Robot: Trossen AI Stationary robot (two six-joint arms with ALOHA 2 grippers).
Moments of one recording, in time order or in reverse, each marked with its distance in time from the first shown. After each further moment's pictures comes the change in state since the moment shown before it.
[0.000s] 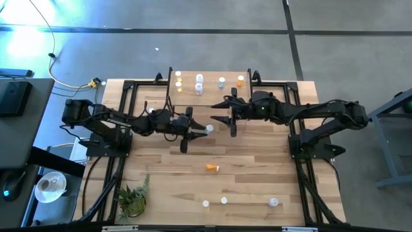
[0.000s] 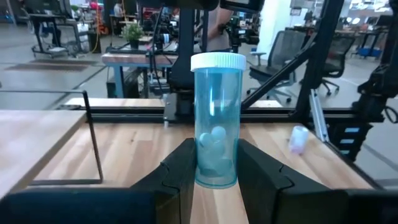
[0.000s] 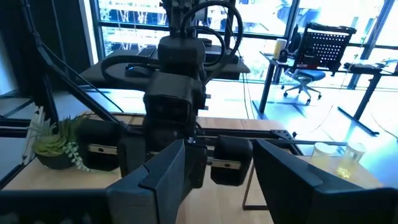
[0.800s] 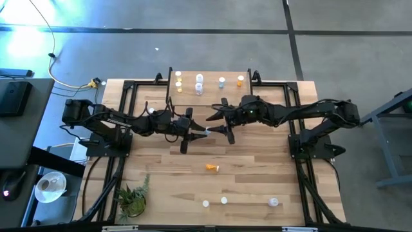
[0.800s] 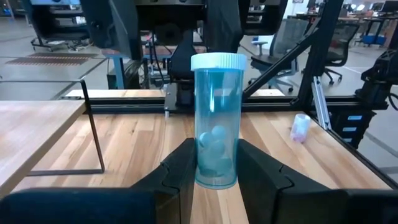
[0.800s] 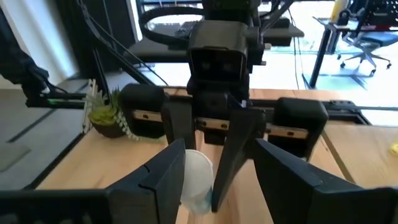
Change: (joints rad) left arm 0.000 0.001 0.000 -0.037 -0.010 0.019; right arm 0.001 0.110 0.001 -0.019 -0.180 0.065
